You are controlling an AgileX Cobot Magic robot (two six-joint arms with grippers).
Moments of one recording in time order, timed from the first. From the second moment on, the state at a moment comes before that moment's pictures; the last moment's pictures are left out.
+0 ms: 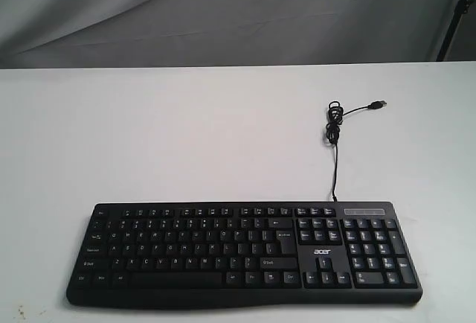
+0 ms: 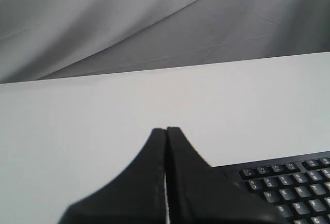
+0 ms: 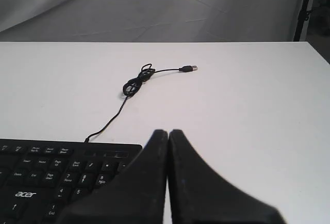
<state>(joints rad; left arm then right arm) -0.18 0.00 0.00 0.04 0.26 -0.02 0.09 0.00 0.00 0.00 0.34 0.03</state>
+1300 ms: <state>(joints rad) -0.18 0.00 0.00 0.04 0.26 -0.02 0.09 0.21 -0.20 -0.36 -0.42 0.69</state>
